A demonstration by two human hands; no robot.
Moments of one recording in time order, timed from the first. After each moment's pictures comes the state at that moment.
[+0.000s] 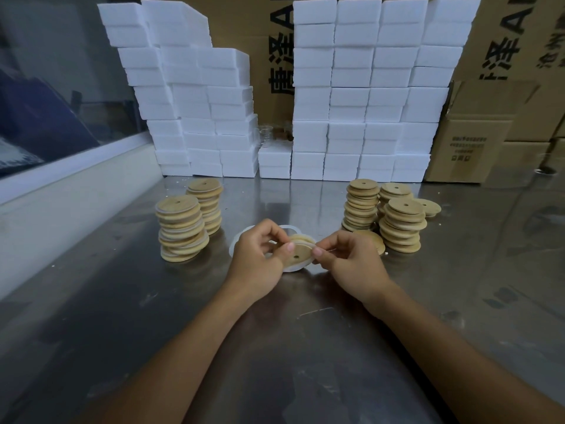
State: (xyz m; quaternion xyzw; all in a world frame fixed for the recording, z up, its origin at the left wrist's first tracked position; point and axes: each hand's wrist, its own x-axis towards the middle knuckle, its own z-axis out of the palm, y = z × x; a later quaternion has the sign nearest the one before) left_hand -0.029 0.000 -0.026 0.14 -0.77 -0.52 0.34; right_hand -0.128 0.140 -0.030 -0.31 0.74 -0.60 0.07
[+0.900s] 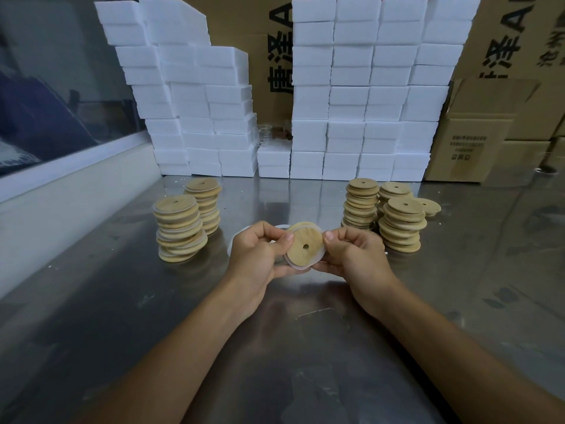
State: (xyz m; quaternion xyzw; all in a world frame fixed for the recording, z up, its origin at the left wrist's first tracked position) left_hand -0.024 0.018 -0.004 0.19 -0.58 -0.75 0.26; right_hand -0.125 0.141 -0.022 -0.22 0.60 -0.74 0.20
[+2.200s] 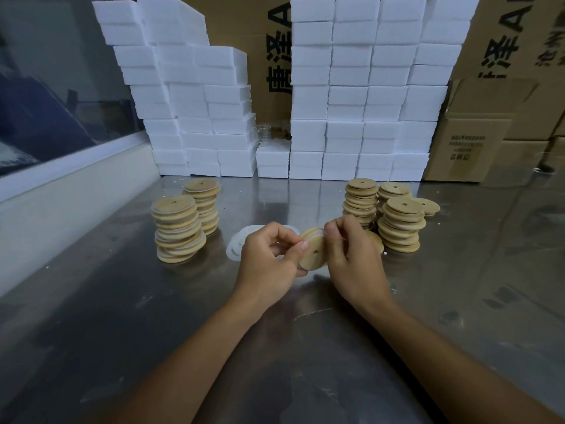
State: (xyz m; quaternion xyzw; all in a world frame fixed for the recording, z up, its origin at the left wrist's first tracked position) left_hand -0.037 0.021 -0.028 0.14 -0.71 -0.60 0.35; right_hand -0.119 0.138 -0.028 -0.37 0.74 -0.54 -0.16
